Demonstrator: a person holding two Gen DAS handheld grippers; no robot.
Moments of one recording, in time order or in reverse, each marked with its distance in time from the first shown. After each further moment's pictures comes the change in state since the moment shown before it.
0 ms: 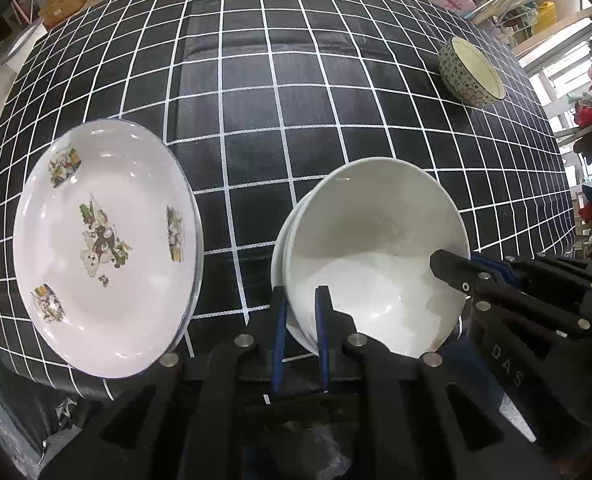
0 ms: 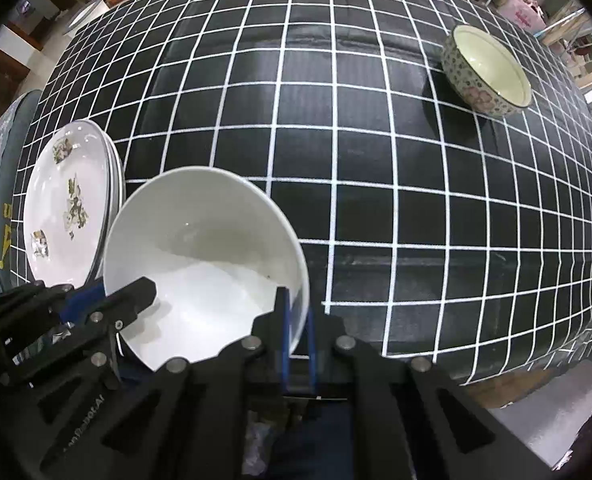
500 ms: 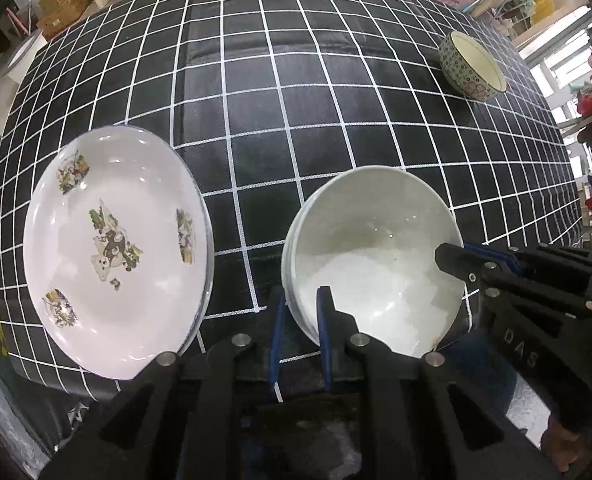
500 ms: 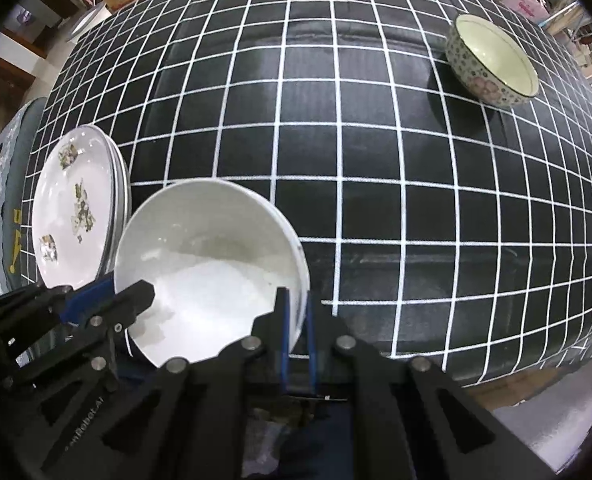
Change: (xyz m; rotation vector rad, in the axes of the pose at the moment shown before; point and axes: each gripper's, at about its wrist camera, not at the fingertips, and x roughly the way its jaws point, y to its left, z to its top) left arm -0.002 0.002 0.001 0.023 0.003 0.020; right arm 0.006 -0.010 0.002 0.024 -0.001 0.053
